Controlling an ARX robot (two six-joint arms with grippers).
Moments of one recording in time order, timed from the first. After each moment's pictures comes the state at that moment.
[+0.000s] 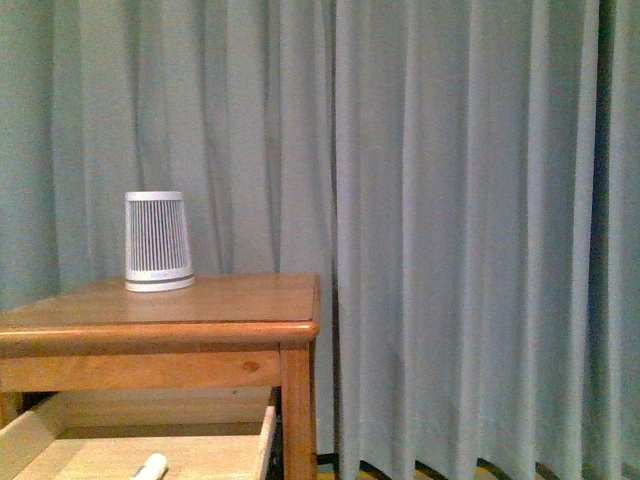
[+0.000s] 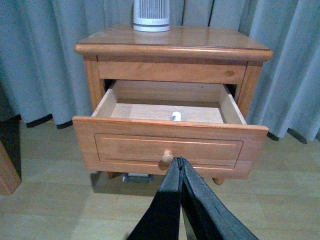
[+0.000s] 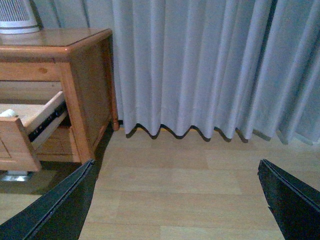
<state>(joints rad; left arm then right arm) 0.00 0.06 0.07 -0.01 0.00 -0.01 0.00 0.00 0.01 0.00 0.00 0.00</state>
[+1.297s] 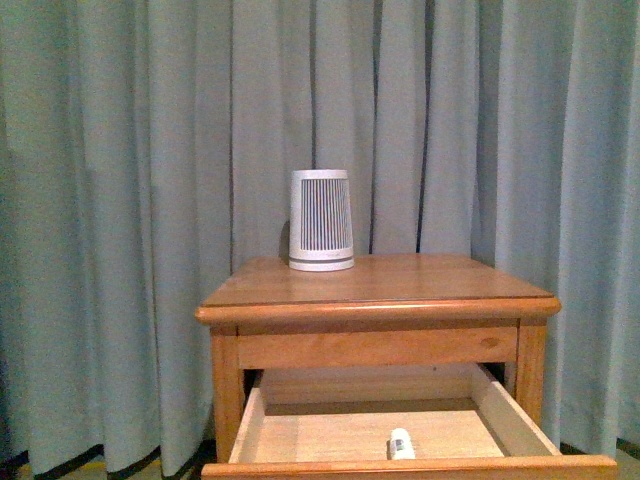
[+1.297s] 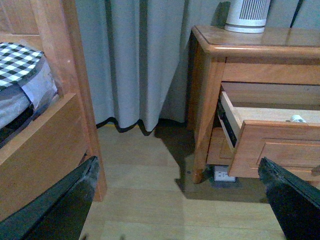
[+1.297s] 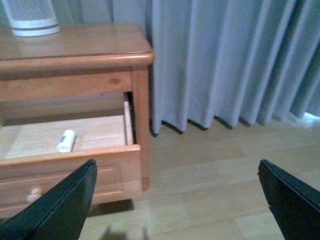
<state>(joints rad) 0.00 0.00 0.01 0.00 0.00 -0.01 0.11 0.73 0.24 0.40 0.34 0.03</state>
